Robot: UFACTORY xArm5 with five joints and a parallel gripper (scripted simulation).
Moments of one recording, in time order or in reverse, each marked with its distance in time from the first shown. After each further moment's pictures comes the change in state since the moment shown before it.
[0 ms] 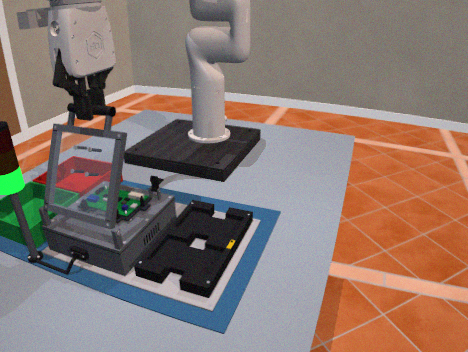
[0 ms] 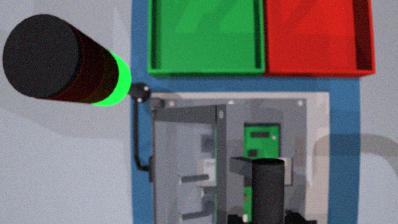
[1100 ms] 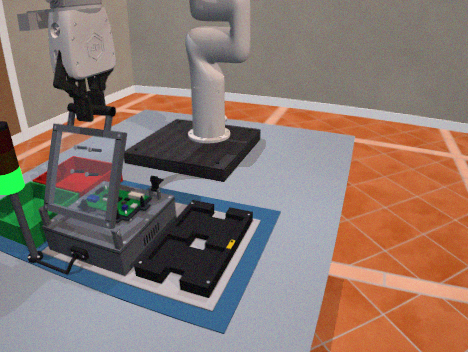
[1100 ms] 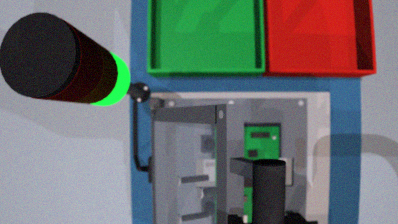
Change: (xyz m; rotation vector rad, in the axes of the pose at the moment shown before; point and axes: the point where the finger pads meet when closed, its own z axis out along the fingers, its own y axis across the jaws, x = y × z) arm 0.000 0.000 0.003 0.000 0.000 0.000
